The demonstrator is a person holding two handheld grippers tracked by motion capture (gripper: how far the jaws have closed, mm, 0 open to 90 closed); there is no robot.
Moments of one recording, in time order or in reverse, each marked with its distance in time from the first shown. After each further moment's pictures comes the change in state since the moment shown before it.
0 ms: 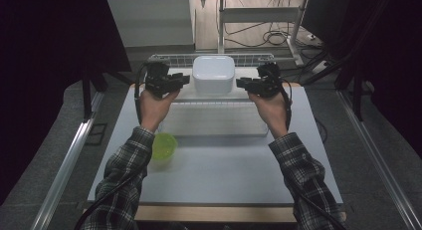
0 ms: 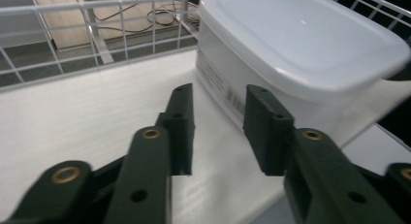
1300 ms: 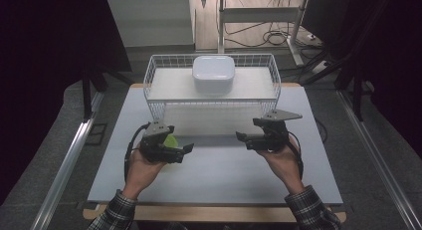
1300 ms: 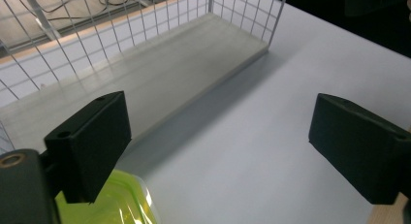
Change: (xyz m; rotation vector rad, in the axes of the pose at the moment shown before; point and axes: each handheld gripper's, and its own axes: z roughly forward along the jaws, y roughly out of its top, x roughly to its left) left arm -0.053 -0.141 -0.045 0.064 -0.127 0.192; right arm 0.028 -0.122 -0.038 0.019 0.032 -0.173
